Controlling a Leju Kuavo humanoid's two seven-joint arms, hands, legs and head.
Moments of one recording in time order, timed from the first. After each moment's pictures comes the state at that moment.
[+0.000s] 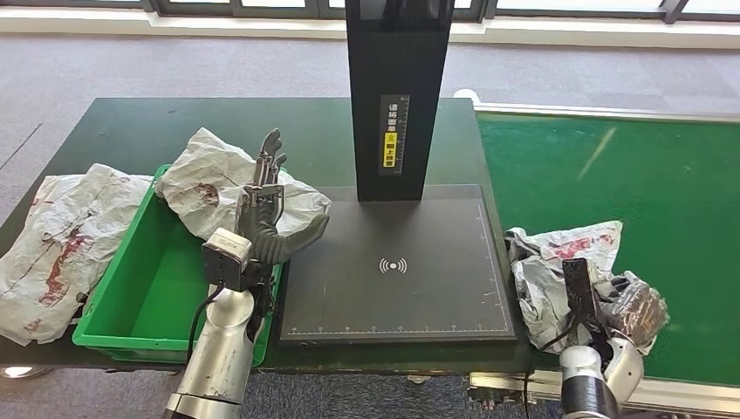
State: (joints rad) left arm -0.32 -0.34 -0.01 -1.30 -0.28 -0.01 -0.66; right arm -0.35 0.10 -0.61 -0.84 1.03 -0.61 -0.33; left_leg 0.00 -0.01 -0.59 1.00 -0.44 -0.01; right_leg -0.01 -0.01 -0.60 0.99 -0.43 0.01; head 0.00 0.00
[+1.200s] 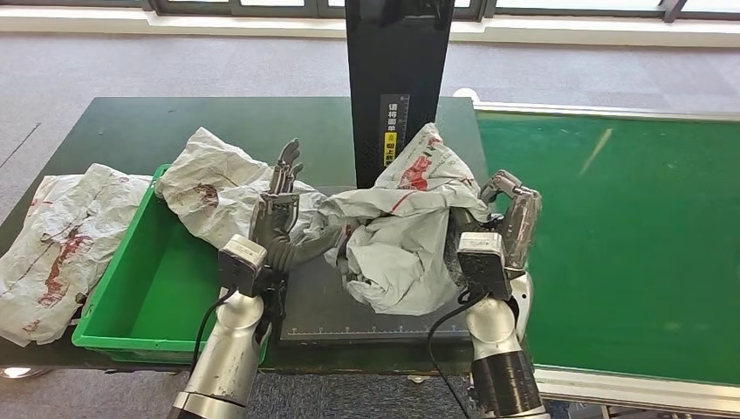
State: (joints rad) left arm -0.33 -0.34 -0.03 -1.23 -0.29 -0.03 -0.70; right arm -0.30 0.32 0.09 -1.30 0.49 -0.44 -0.64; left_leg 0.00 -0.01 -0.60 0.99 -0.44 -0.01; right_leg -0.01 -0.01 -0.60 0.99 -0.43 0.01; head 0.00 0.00
